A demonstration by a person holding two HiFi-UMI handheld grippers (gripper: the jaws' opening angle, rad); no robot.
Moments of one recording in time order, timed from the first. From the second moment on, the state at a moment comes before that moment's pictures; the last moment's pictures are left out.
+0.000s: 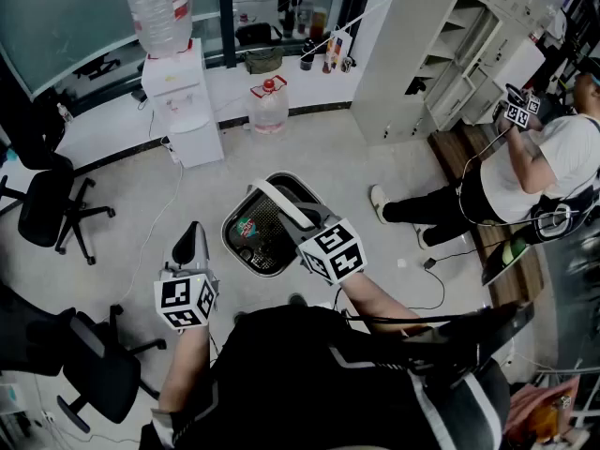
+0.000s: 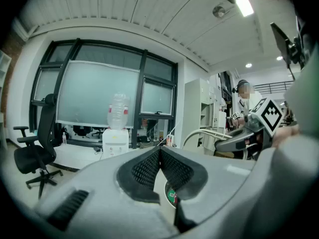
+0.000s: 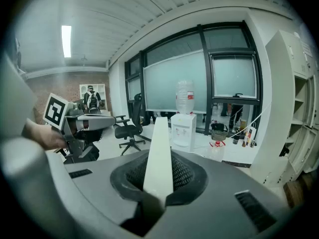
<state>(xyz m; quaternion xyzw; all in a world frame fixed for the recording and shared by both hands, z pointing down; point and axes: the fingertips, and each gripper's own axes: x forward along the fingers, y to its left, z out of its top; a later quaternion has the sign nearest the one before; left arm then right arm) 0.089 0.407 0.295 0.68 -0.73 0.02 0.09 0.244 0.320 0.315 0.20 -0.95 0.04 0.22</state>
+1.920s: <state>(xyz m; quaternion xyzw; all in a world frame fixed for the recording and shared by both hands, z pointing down) 0.008 0.460 0.311 0.72 -0.68 0.00 0.09 0.158 0.362 0.311 0.25 -0.94 0.07 0.22</state>
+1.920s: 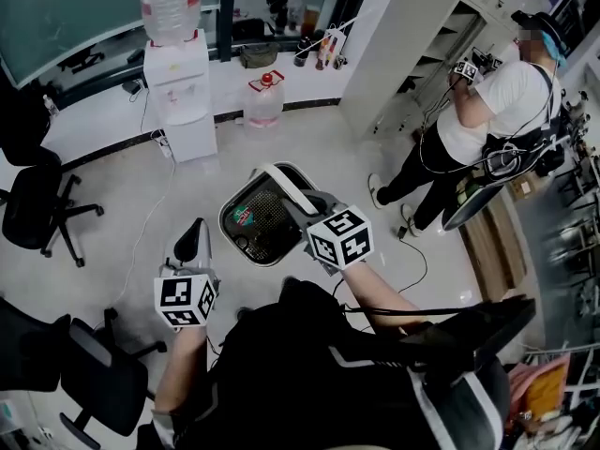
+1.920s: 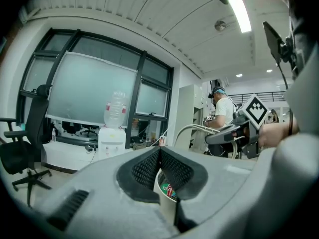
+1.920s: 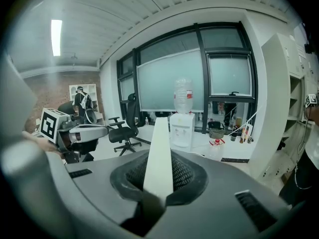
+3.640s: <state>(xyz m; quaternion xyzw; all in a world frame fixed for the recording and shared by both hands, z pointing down) -0.038 0.220 0.307 0.65 -0.75 0.06 0.12 0.096 0.100 0.323 0.15 -0.96 0.08 0.21</state>
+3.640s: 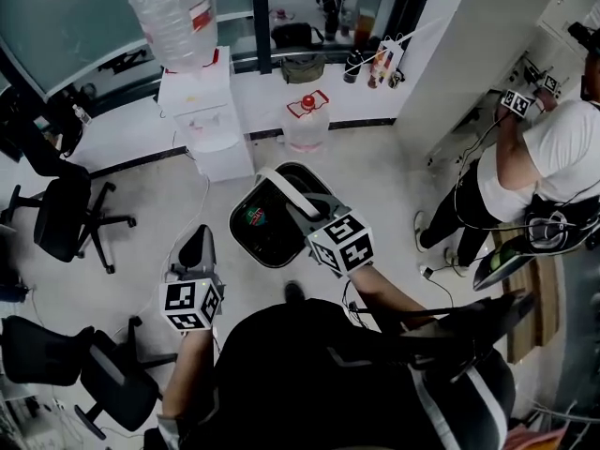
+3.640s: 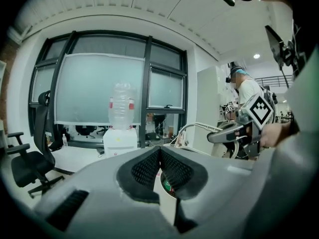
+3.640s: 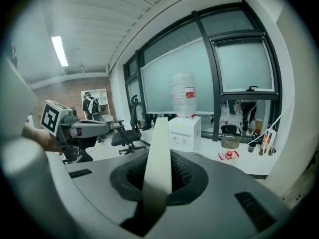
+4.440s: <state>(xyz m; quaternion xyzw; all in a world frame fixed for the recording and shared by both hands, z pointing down) -0.047 0.167 0.318 0.64 -0.75 0.08 0.12 0.080 0.037 0.340 0.14 -0.97 0.08 0.21</state>
